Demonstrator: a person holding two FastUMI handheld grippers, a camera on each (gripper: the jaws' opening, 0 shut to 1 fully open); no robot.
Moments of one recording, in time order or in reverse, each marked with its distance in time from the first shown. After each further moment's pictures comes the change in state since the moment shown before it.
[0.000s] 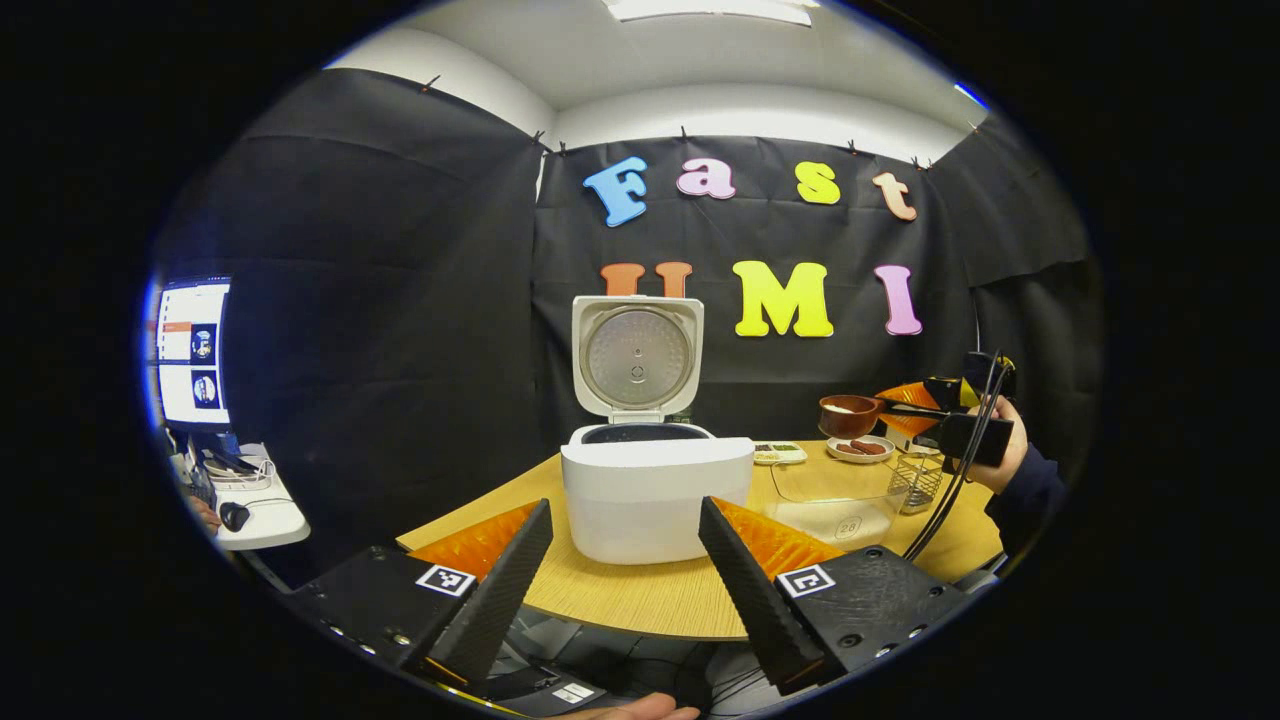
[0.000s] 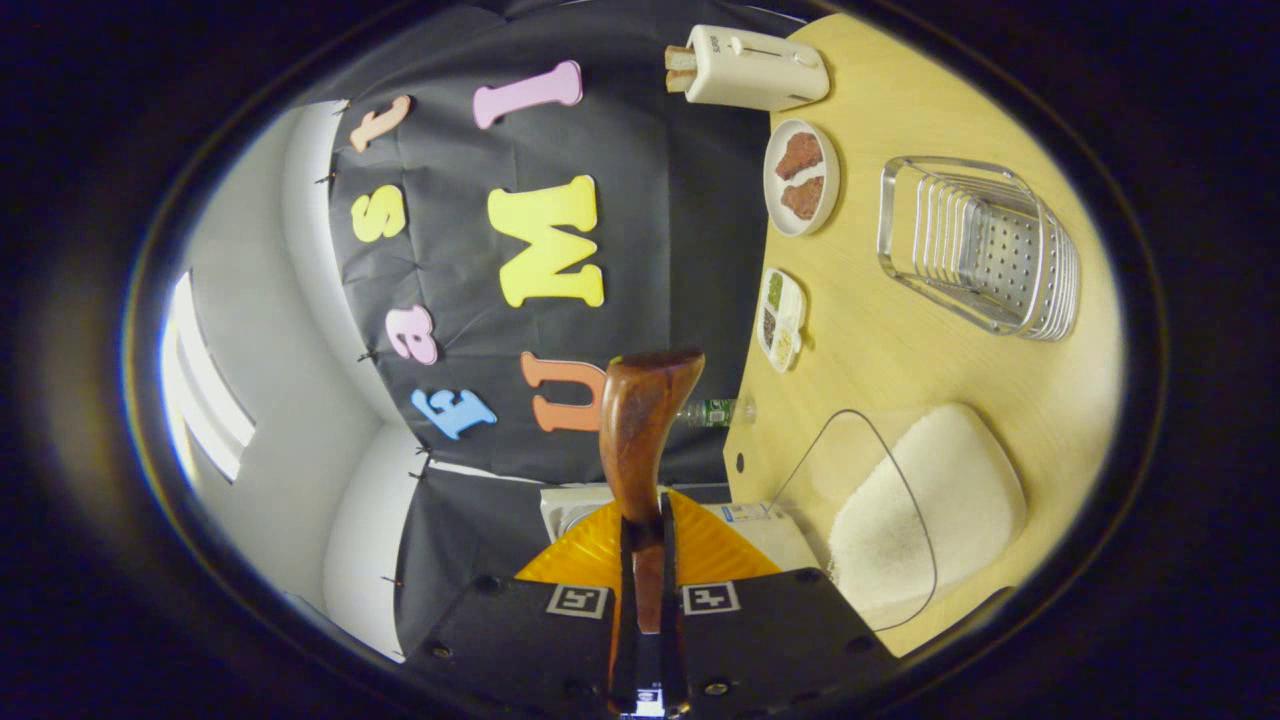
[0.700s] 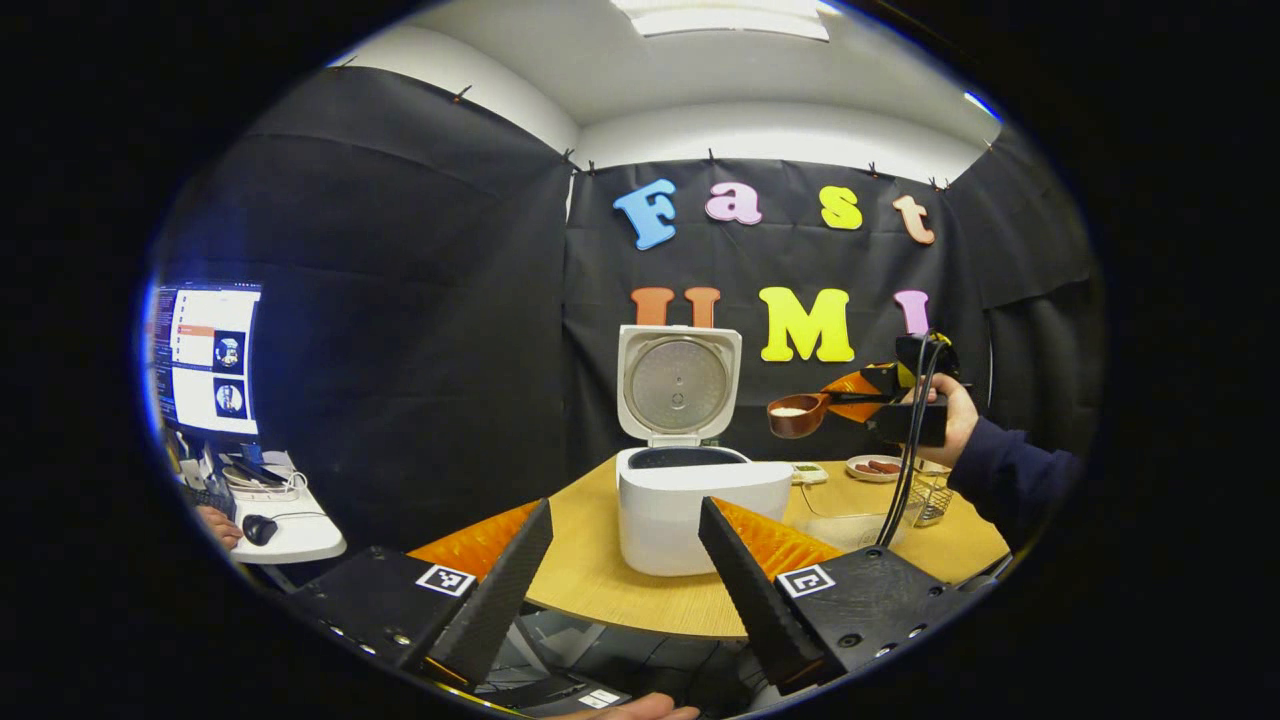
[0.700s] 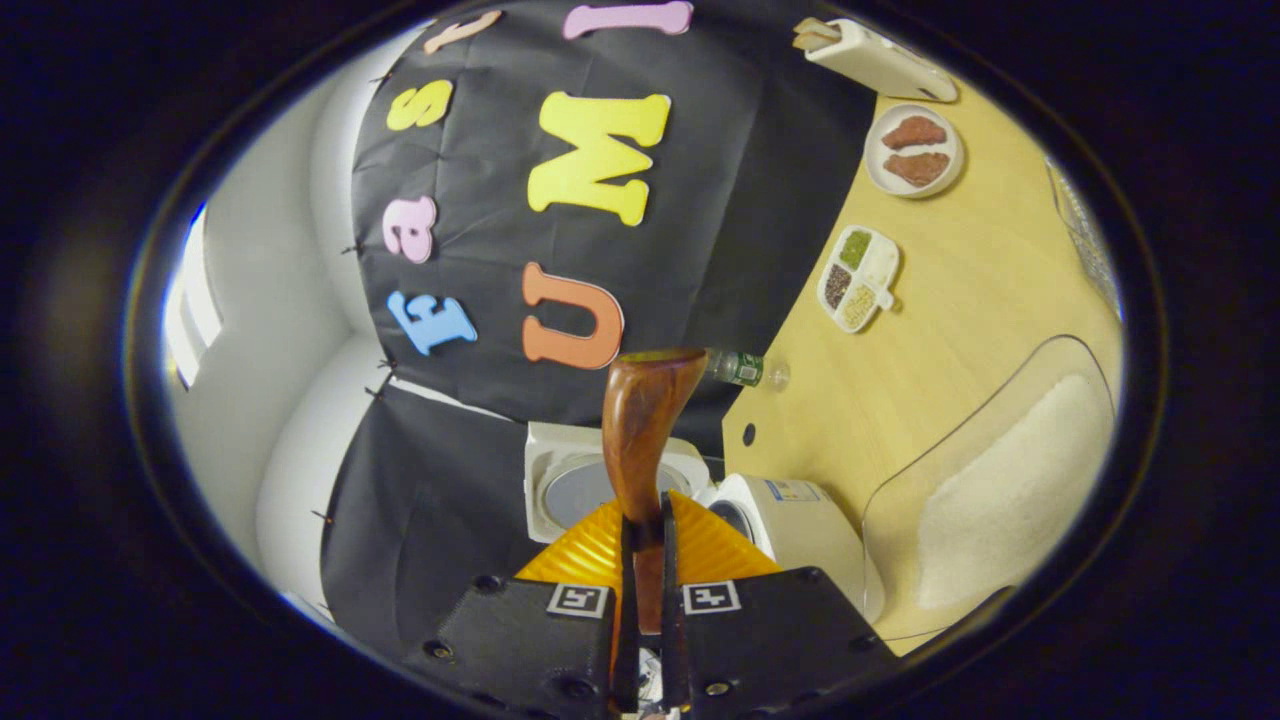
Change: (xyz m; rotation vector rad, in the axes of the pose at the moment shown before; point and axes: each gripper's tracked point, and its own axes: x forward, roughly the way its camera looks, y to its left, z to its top) left arm -0.030 0.060 0.035 -0.018 -0.068 0.057; right arm 0.121 0.045 -0.098 -0.316 0.117 -0.106
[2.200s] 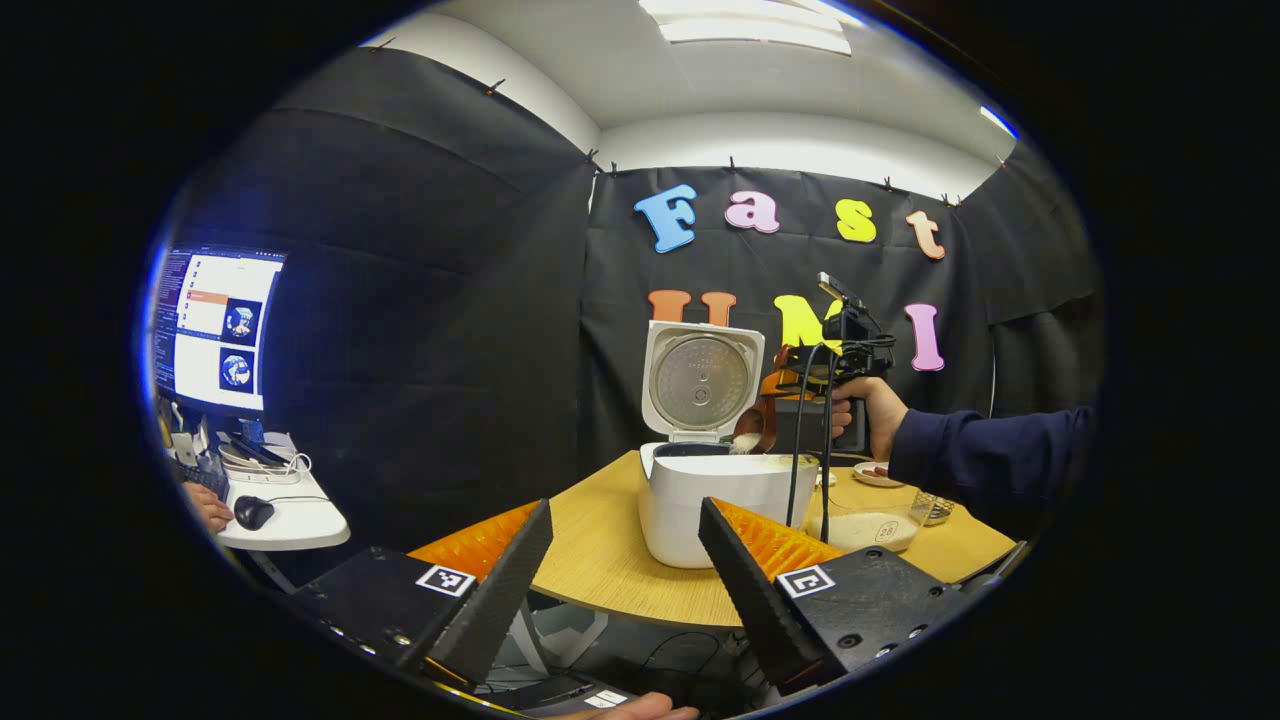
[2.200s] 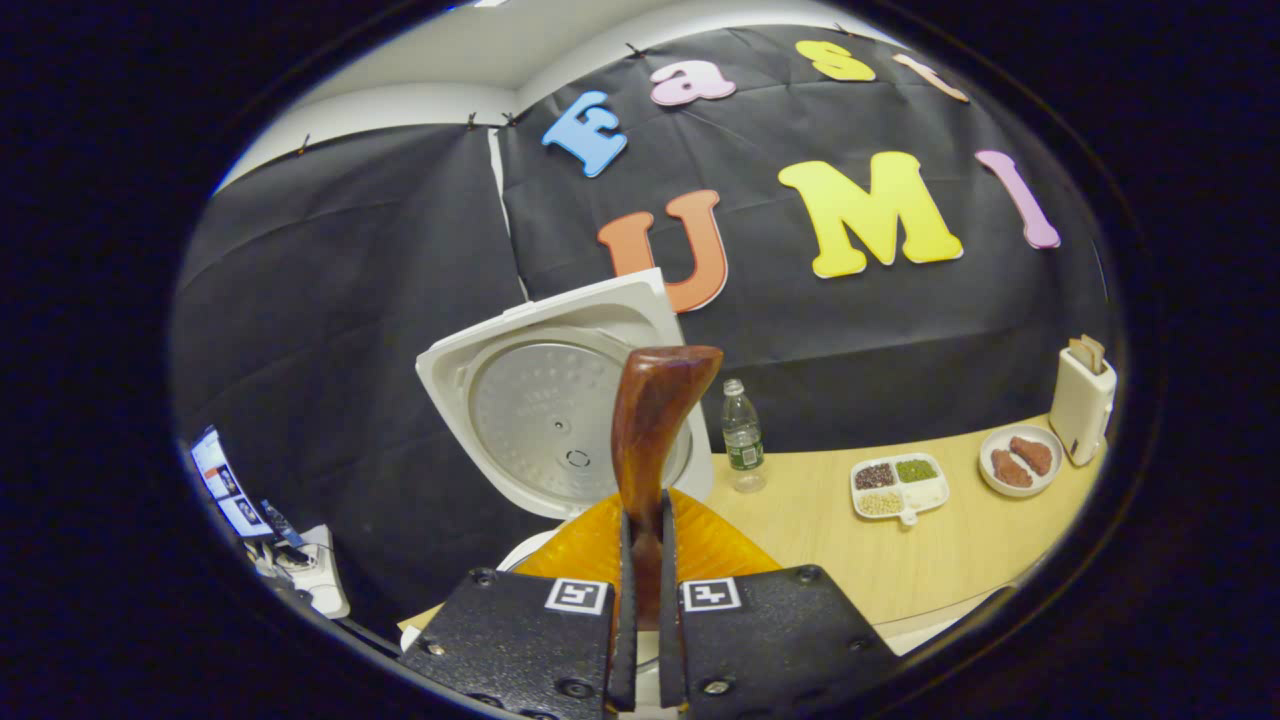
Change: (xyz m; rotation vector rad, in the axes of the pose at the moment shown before) left arm -0.004 0.033 -0.031 -0.048 0.000 0.000; right arm 0.102 0.022 -0.078 -1.040 -0.029 -0.199
